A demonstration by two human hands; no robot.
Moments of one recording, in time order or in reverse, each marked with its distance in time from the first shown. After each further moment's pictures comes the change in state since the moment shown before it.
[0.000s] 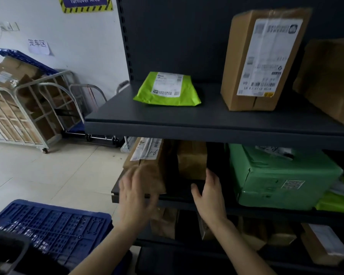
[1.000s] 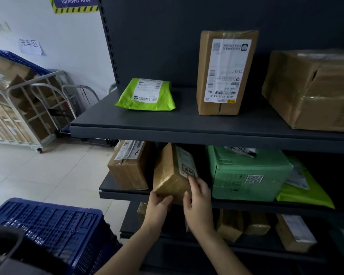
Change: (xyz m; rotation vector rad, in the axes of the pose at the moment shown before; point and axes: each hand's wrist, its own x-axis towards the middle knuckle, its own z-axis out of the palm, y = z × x) left_hand -0.036 0.071 0.058 -0.918 -0.334 -0.784; right_hand -0.043 0.014 -0.040 0.047 0.097 -0.137
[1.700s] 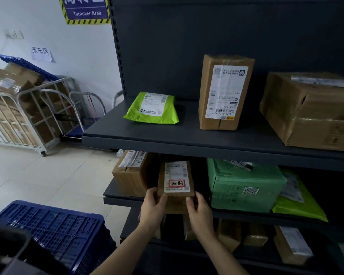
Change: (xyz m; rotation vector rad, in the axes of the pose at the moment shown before) left_hand -0.004 0.028 -0.008 0.335 0.107 0.152; right_hand 0.007 -0.001 -0.011 0.232 -0.197 0.371
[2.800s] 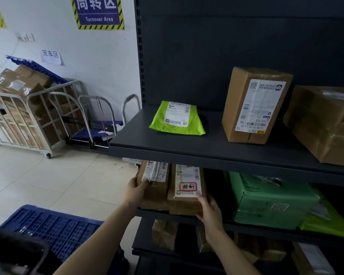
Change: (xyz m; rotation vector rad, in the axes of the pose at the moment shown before) left_hand 0.076 0.024 -0.110 -0.092 0.069 -0.065; right_hand 0.025 -0.034 0.043 0.690 0.002 0.324
